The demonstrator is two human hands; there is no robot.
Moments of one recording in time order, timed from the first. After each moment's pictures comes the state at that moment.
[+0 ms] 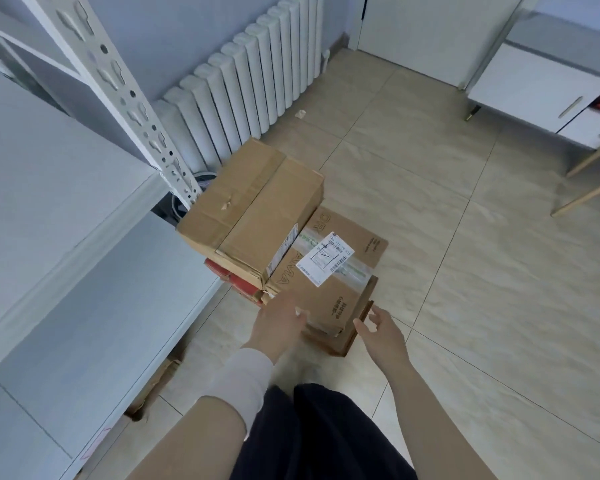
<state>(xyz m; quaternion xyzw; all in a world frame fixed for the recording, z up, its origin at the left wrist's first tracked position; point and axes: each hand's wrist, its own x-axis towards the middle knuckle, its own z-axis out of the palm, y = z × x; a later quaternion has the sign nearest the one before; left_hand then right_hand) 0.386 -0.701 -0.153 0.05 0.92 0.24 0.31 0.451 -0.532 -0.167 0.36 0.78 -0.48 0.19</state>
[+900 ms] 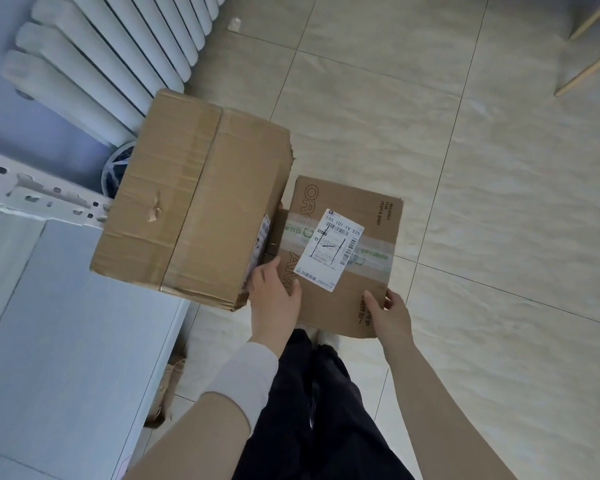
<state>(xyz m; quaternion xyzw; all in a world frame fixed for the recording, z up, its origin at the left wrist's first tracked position) 0.304 -0.670 -0.267 -0.04 0.92 0.30 0.26 0.399 -0.526 -0.287 0.58 0.59 -0.54 0.12</state>
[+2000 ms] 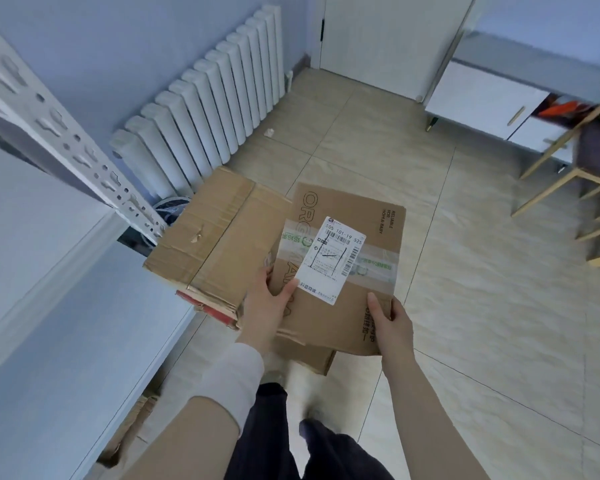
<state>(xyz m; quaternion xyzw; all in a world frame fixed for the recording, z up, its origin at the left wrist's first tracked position) 0.339 -0.653 -0.135 -0.11 0.83 0.51 0.19 0.426 -0.482 -0.145 0.45 0.62 -0.64 -0.02</state>
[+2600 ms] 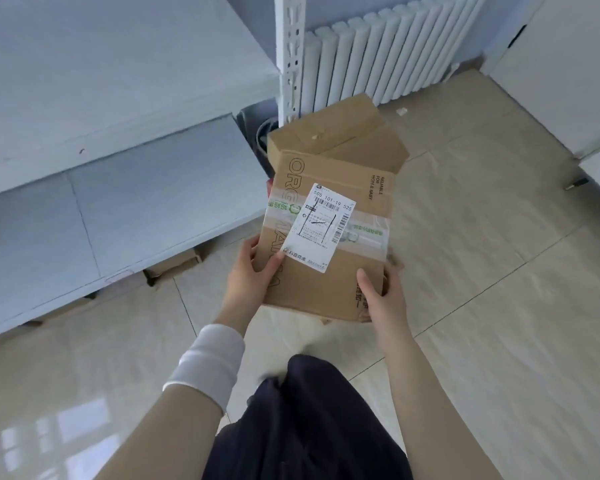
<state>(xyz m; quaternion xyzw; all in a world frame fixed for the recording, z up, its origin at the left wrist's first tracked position) 0.545 -0.743 -0.131 -0.33 0.74 0.59 0.03 0.518 -0.540 -0.131 0.20 0.73 -0.63 0.18</state>
